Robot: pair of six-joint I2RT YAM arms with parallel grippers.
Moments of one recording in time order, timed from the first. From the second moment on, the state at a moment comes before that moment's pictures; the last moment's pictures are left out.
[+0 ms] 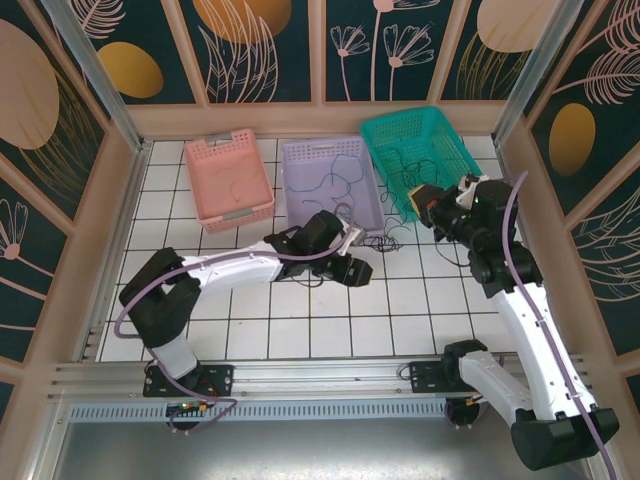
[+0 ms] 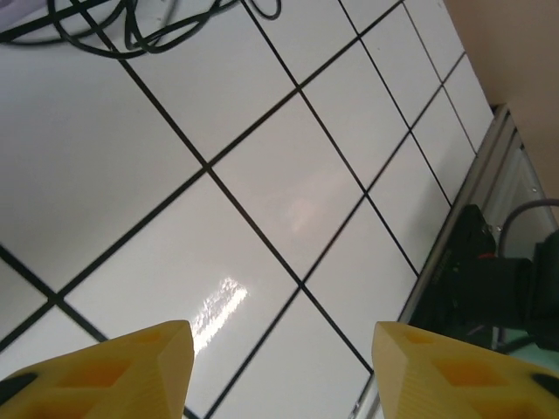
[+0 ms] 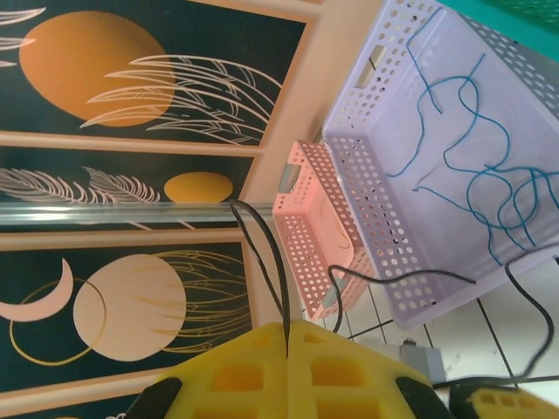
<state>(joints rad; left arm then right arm) -0.92 1.74 1.12 -0.17 0.44 -0.54 0.22 0.86 0.97 -0.43 -0.39 1.27</state>
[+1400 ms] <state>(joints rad) -1.12 2.17 1.60 -0.41 0.14 -0.43 -0.18 0.96 0.72 -0.69 -0.41 1.01</state>
